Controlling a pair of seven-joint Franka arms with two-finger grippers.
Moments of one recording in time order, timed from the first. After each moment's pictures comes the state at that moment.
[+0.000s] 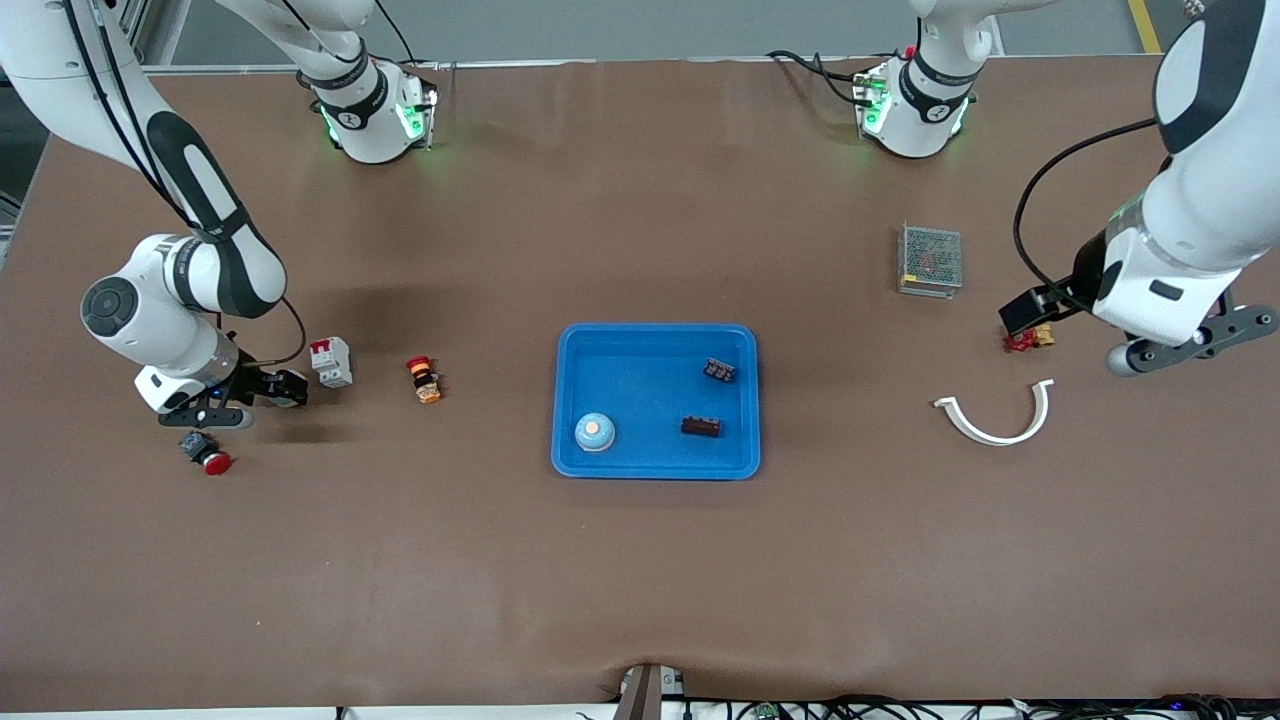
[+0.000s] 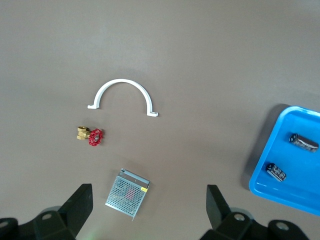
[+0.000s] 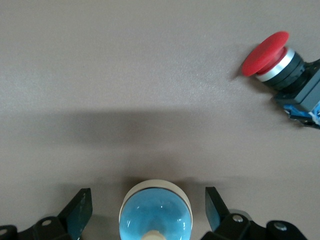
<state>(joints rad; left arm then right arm) 0.15 0.16 -0.36 -1.47 0.11 1.55 -0.48 -0.25 0.42 0.08 -2.20 -0.03 2.66 -0.15</state>
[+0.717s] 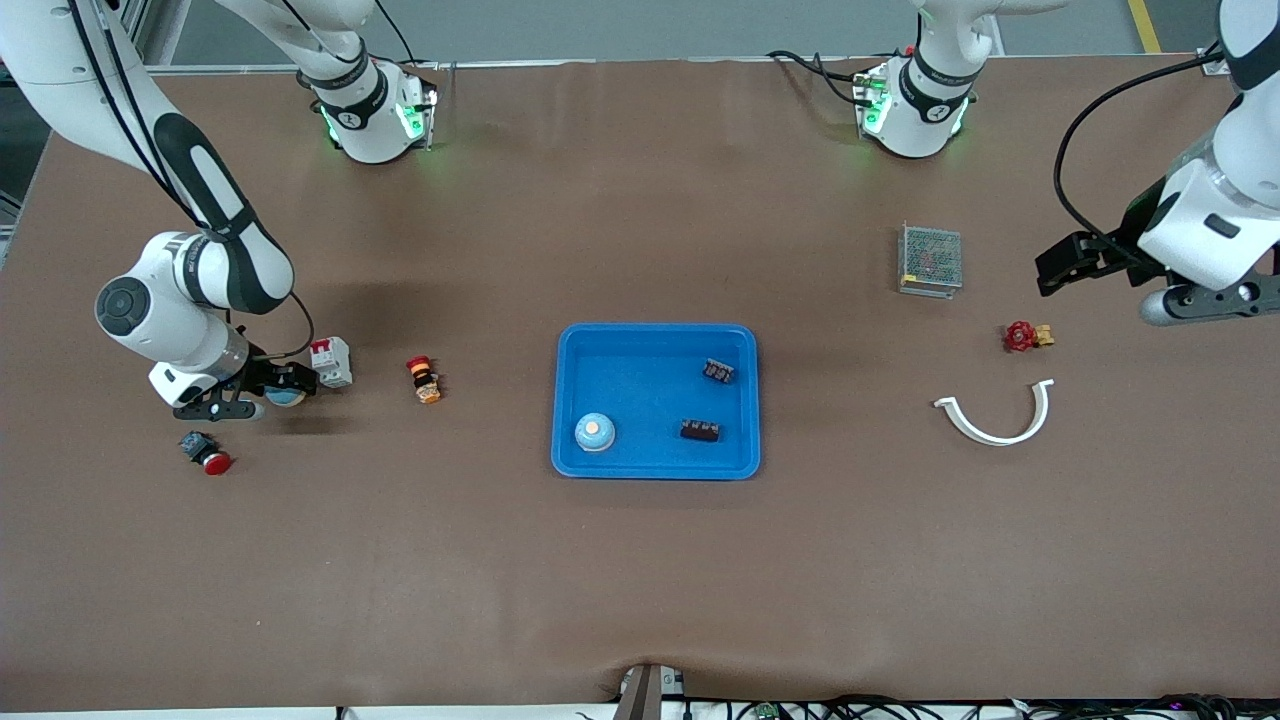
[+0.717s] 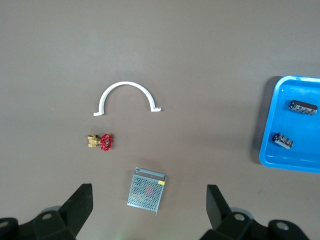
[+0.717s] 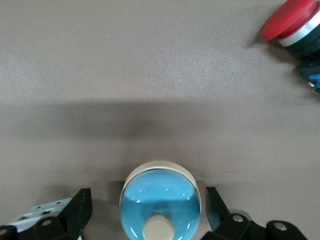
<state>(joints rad) -0.02 0.05 -0.11 -1.53 0.03 1.53 -0.21 -0.25 0.43 0.08 -2.24 -0.03 2.66 -0.15</state>
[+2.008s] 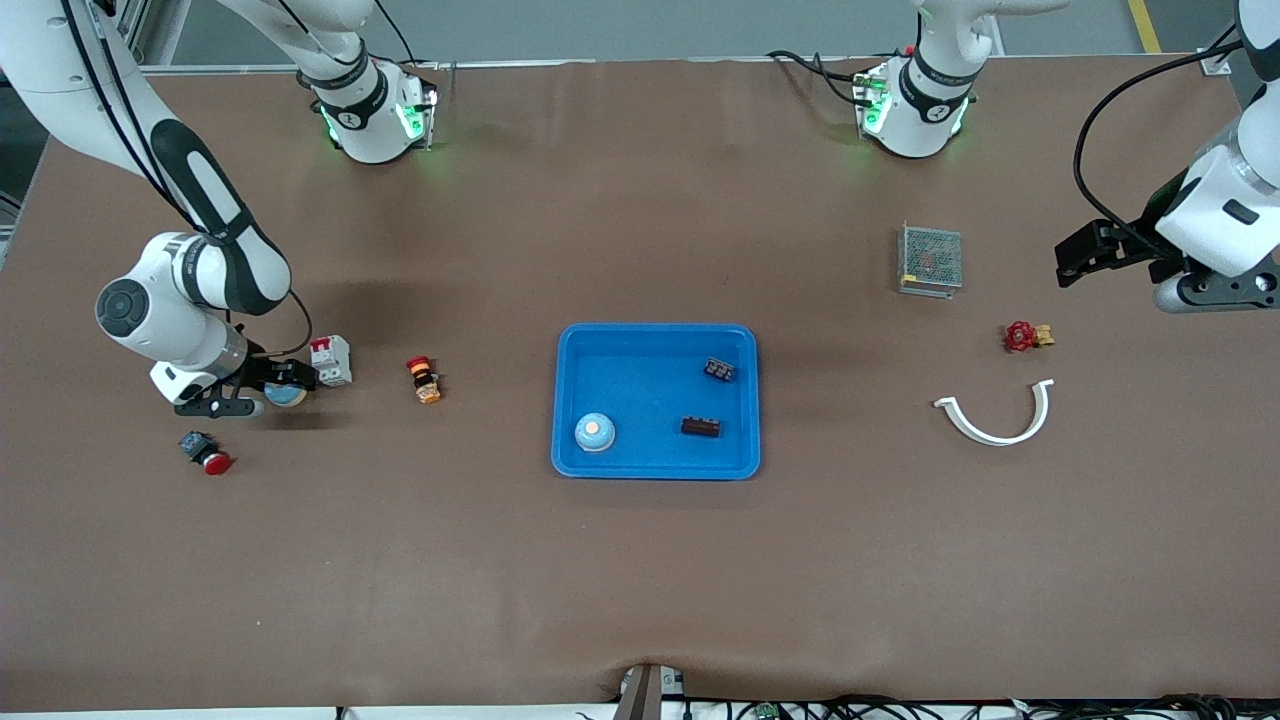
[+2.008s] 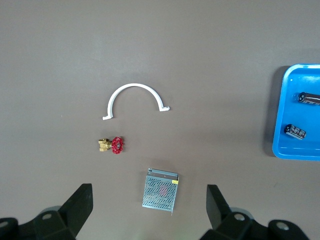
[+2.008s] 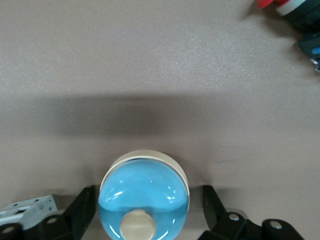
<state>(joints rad) -0.02 0.04 -0.09 -1.55 0.05 1.55 -0.12 -0.27 0.45 0.08 -2.24 -0.03 2.66 -0.17</state>
